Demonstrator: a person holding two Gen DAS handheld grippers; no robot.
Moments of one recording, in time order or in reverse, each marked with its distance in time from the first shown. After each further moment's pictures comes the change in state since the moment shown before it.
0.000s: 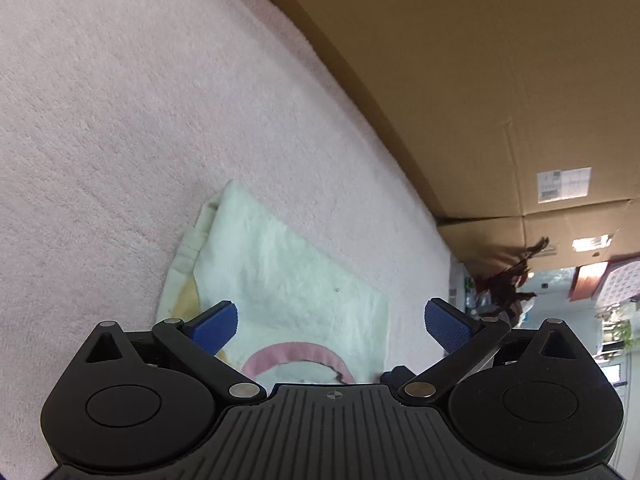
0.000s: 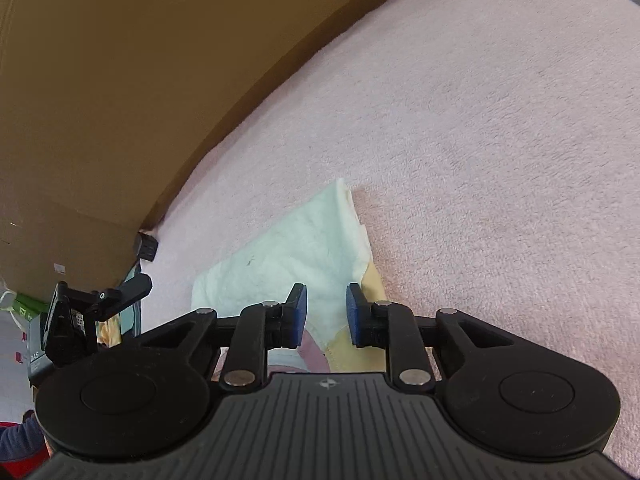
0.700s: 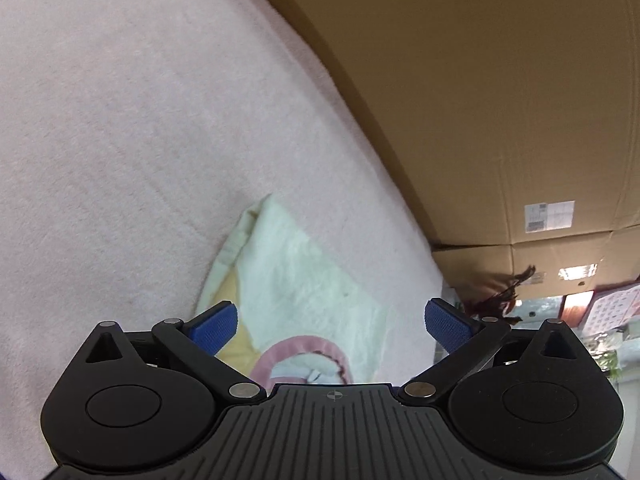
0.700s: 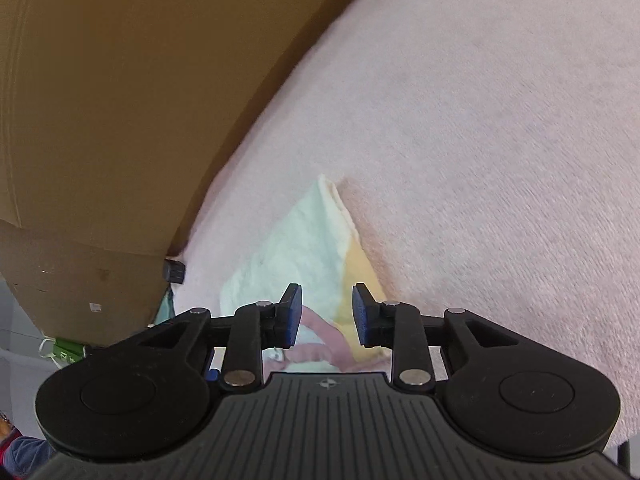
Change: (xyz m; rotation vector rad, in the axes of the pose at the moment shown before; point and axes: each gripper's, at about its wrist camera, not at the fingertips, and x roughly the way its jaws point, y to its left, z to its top) left arm -0.042 0.014 -0.007 -0.065 -0.083 -0.018; right arm -0.011 -0.011 -0.004 0.142 -0.014 0.082
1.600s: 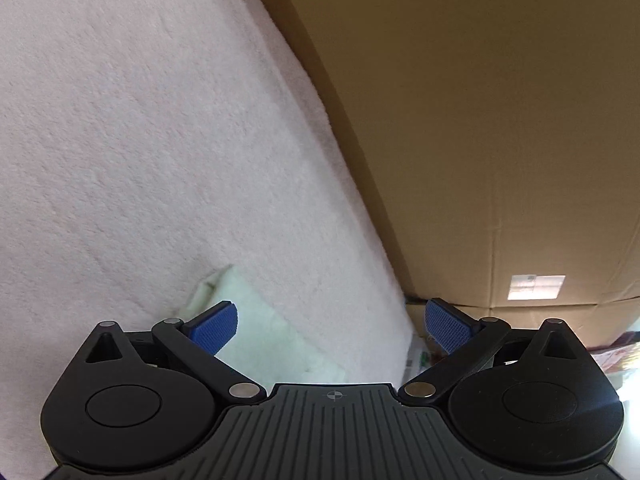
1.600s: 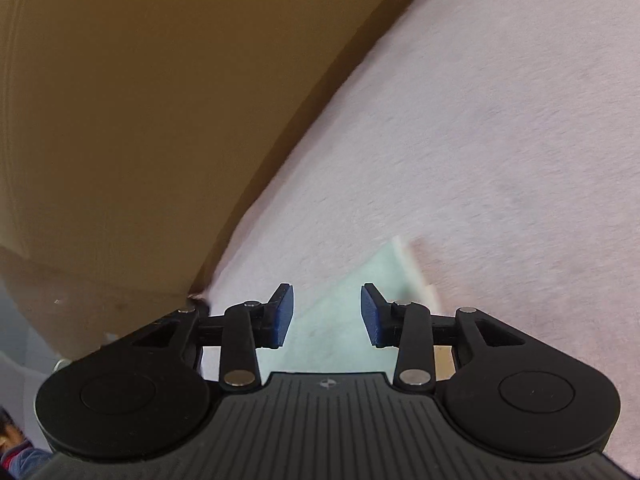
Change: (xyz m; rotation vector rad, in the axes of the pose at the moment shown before) left arm 0.035 0.005 0.048 -0.132 -0.042 -0.078; right arm 0.065 0.024 0.031 -0.001 -0.013 0.101
